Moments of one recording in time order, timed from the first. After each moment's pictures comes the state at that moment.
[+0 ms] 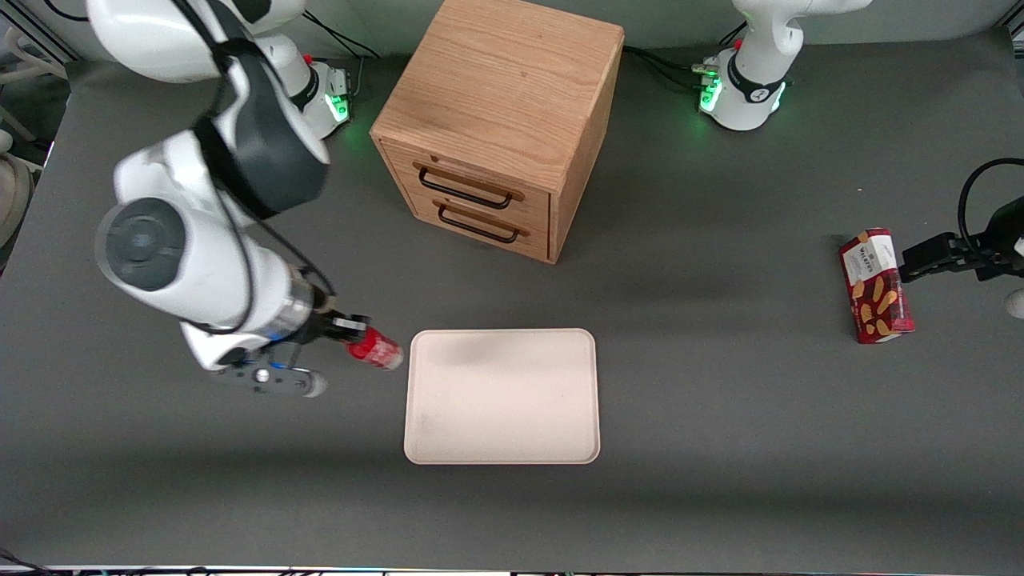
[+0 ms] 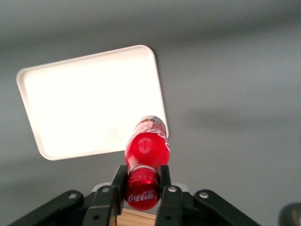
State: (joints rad) arm 0.38 0.67 0.04 -0.90 0.05 1.56 0.64
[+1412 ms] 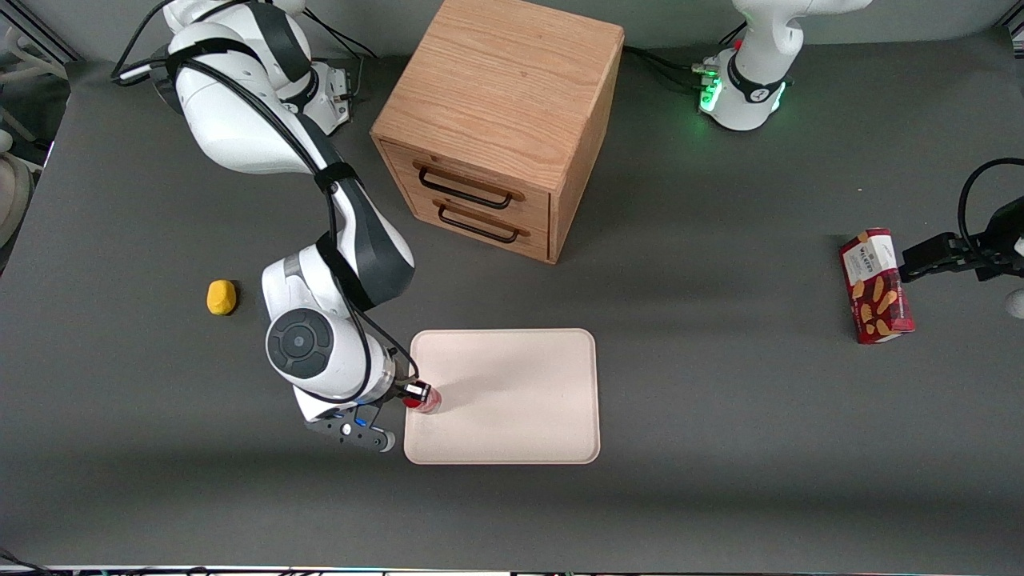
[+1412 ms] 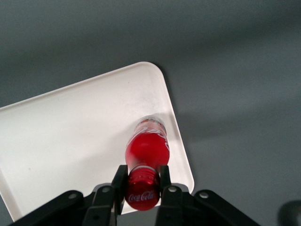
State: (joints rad) arm 0.40 0.91 0.02 -0.87 0.02 1.79 0.72
